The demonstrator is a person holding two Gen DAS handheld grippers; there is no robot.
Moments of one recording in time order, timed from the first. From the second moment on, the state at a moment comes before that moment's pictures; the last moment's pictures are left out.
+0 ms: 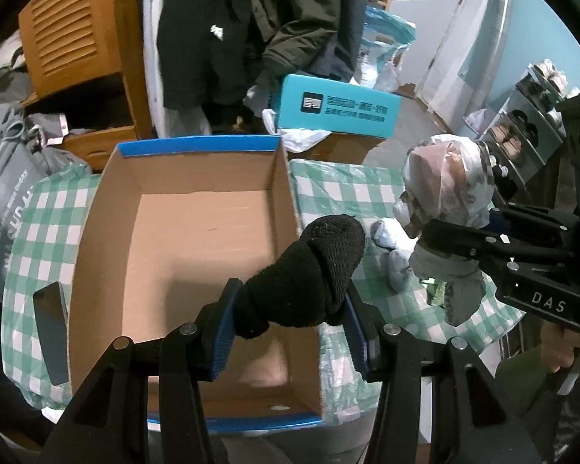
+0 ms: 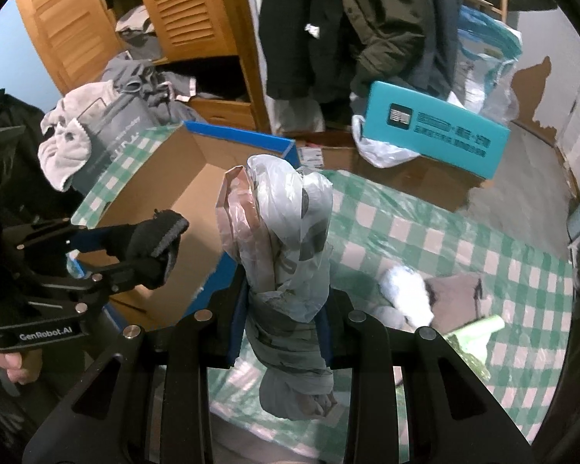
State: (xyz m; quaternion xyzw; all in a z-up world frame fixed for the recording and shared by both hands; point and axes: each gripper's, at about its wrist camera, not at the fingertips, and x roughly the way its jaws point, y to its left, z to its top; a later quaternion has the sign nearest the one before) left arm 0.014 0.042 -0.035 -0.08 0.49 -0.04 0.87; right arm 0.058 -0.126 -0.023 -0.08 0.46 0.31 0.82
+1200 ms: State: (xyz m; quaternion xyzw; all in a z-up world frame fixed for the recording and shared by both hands) left arm 0.009 0.133 -0.067 -0.13 0.51 0.04 0.85; right arm 0.066 0.010 -0.049 -0.11 0.50 0.37 0.77
